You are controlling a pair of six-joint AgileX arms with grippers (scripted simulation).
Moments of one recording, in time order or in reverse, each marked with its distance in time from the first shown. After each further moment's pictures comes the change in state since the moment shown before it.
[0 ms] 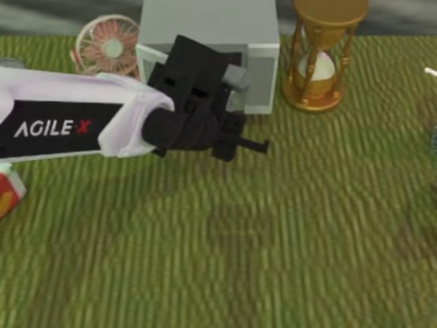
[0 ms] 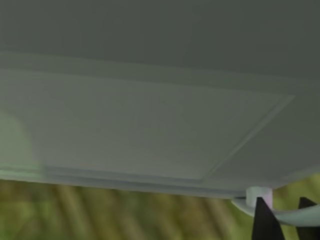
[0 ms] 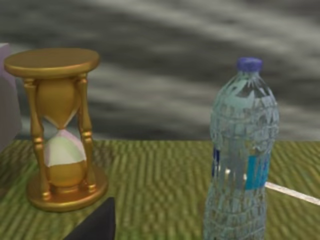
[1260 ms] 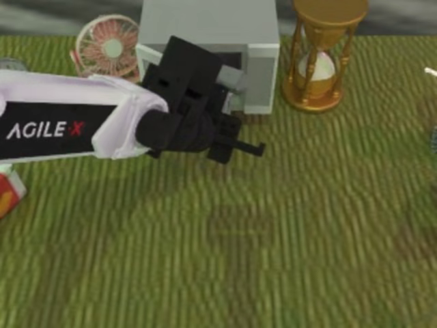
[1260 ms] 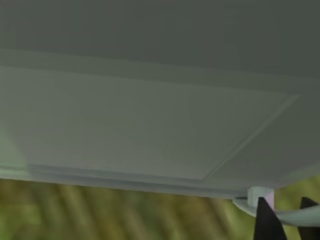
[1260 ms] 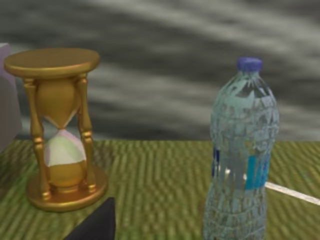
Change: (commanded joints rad) left arm 0.013 -0.016 -0.022 0.009 0.019 0.030; right arm 0.000 0.000 0.000 0.000 0.000 0.000
